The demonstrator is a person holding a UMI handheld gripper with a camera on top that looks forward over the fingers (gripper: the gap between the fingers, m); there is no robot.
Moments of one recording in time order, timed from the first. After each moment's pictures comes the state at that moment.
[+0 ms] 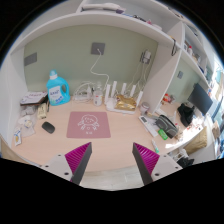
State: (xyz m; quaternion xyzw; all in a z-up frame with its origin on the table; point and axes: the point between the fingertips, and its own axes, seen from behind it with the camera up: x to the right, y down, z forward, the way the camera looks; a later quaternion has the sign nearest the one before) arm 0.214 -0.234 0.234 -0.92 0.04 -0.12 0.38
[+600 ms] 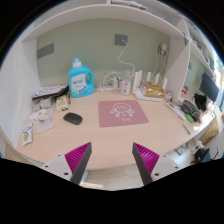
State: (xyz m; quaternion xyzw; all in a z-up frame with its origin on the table) arm 0.044 -0.239 0.111 -0.91 0.05 -0.05 0.41
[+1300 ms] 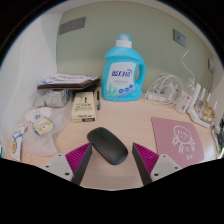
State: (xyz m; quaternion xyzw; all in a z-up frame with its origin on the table) arm -0.111 -0.005 -0.013 -0.90 -0.08 0.00 0.43
